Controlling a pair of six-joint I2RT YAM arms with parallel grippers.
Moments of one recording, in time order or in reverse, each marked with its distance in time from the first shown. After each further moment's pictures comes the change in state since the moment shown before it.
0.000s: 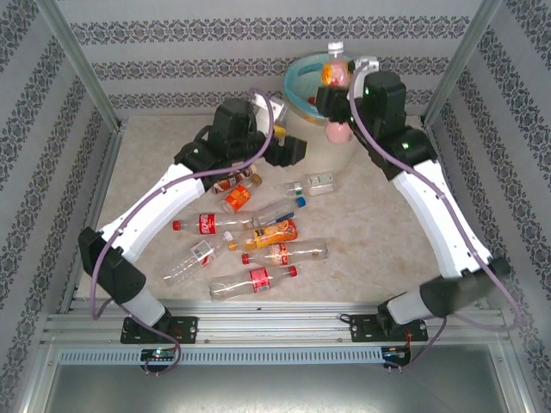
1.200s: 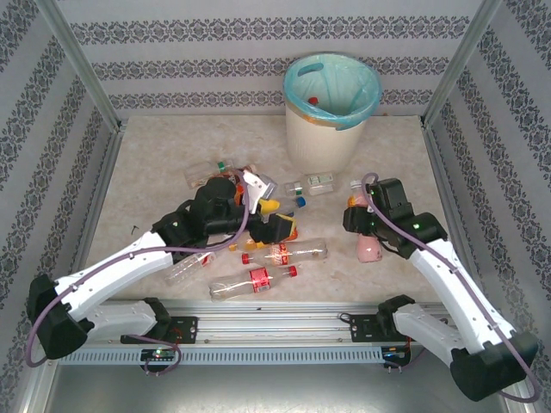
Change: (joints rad) left arm -0.235 -0.536 -0.805 0.230 -0.022 -0.103; right arm -0.019 -0.627 -0.951 -0.405 -0.034 0.169
